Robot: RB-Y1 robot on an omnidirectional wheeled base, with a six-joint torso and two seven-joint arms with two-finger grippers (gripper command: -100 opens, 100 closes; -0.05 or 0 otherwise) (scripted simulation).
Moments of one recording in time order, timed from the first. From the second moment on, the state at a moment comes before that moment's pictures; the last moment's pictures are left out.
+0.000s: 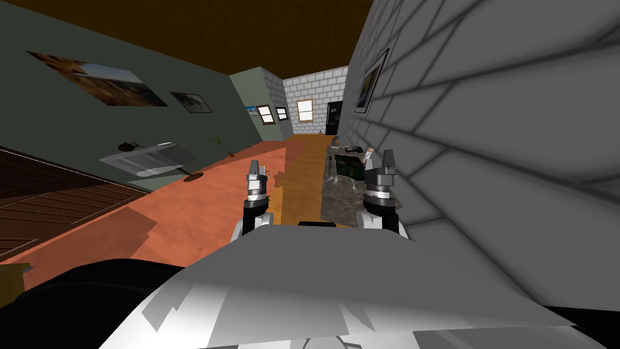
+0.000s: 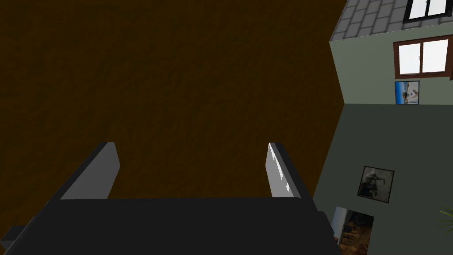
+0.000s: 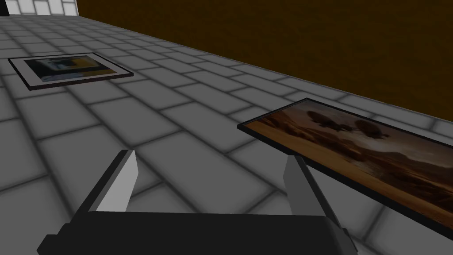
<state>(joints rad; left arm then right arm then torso) 0.52 0.04 0.05 -2.28 -0.12 -0.49 -0.12 0.48 0.04 0.06 -2.28 0.09 -0.48 0.00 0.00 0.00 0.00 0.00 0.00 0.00</state>
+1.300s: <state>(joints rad) 0.52 0.04 0.05 -2.28 -0.12 -0.49 -0.12 0.82 -0.16 -0.10 -2.07 0.03 -0.51 0.18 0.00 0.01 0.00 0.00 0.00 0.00</state>
